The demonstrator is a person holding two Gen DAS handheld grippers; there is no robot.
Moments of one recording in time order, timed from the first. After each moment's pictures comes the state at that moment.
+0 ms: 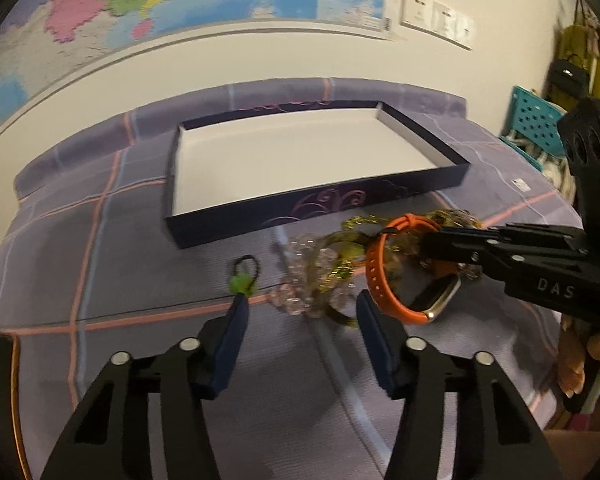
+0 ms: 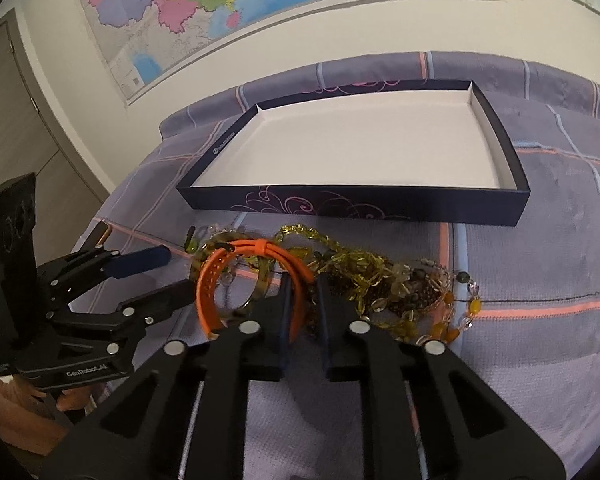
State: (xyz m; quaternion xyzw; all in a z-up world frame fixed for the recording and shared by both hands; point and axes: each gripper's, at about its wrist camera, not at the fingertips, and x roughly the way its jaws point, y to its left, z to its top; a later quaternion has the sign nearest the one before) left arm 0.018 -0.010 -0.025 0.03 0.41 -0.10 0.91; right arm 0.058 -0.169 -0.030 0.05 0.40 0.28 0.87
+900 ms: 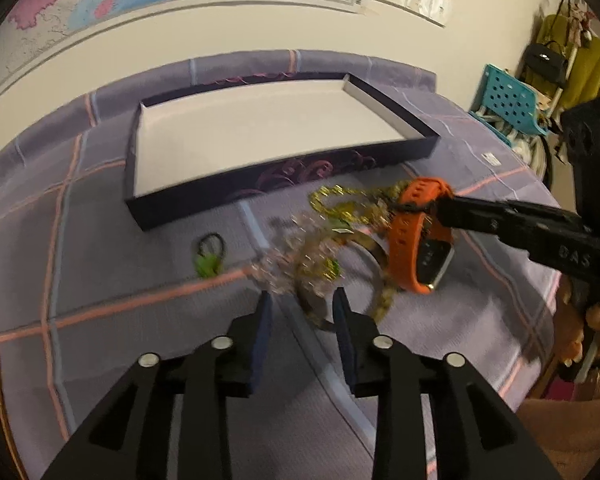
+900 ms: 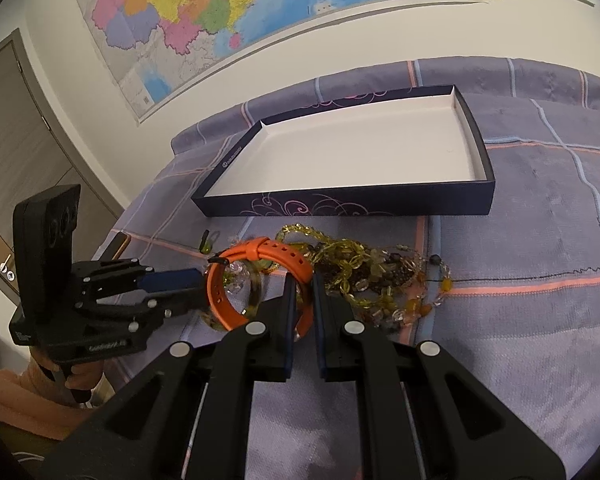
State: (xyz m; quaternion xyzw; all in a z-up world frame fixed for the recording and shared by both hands) left arm 0.021 -0.011 -0.031 0.02 0.45 -0.16 0.88; right arm 0.041 -0.199 -0.020 0.09 0.39 0.29 0.87
